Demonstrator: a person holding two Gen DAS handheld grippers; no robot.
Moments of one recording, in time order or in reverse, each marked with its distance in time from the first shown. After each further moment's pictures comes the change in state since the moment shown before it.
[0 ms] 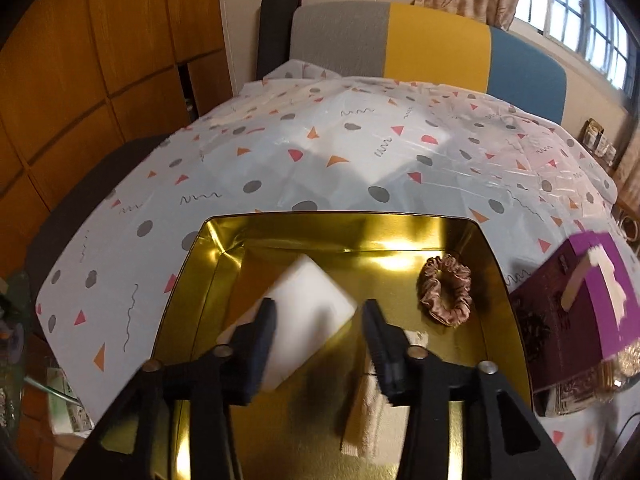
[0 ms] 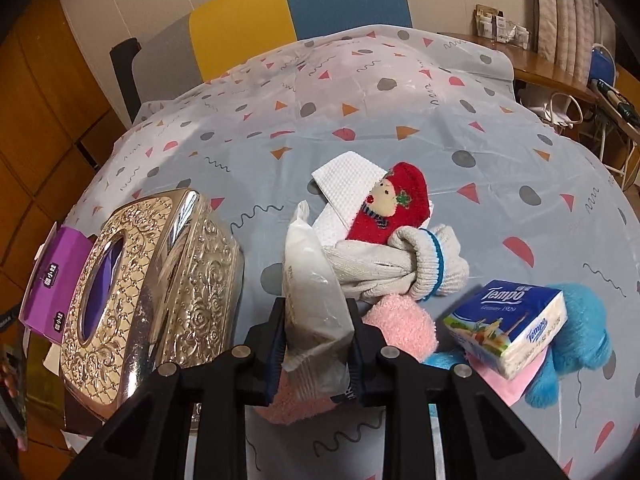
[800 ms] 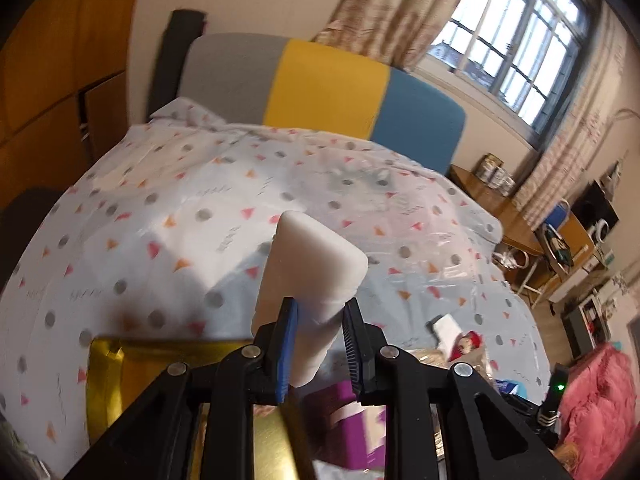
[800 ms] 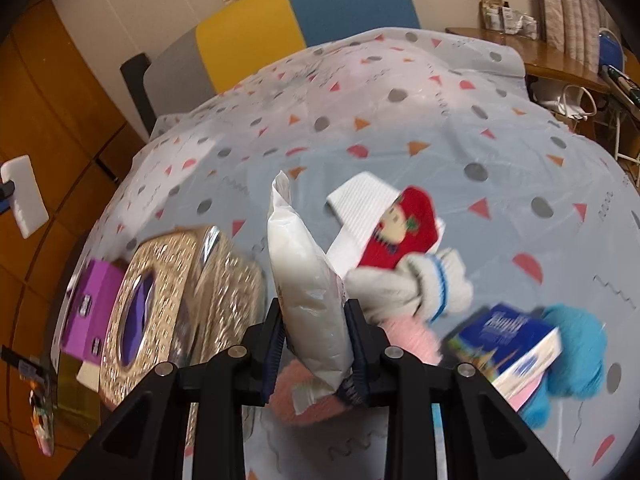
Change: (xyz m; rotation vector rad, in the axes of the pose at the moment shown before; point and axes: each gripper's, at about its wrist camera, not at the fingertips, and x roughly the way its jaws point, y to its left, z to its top) left arm -0.072 -0.071 0.147 -0.007 0.005 -0.405; right arm -0.012 -0.005 0.021 0.029 0.009 0.099
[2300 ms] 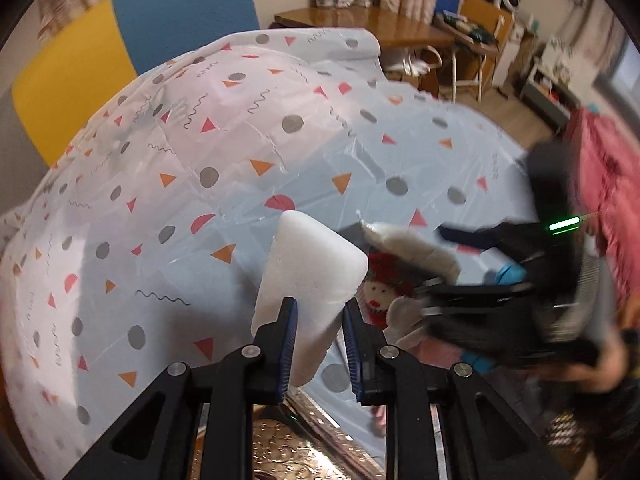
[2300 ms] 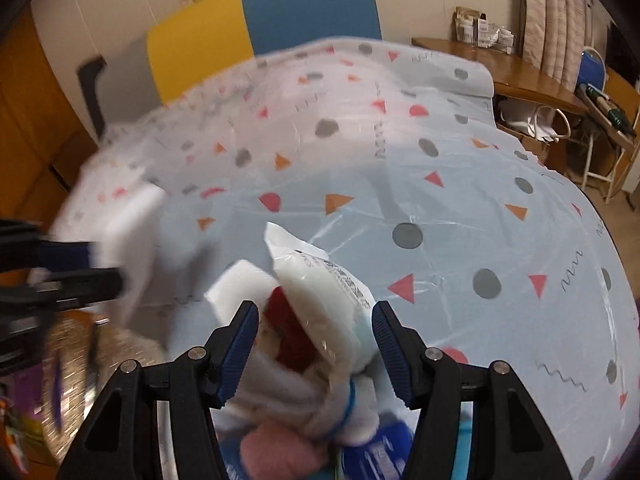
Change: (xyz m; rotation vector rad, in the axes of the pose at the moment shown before) left arm 0.205 -0.295 -0.049 0.691 0.396 -0.149; right arm 0.036 -0.067 0.078 -0.011 0.011 -0.190
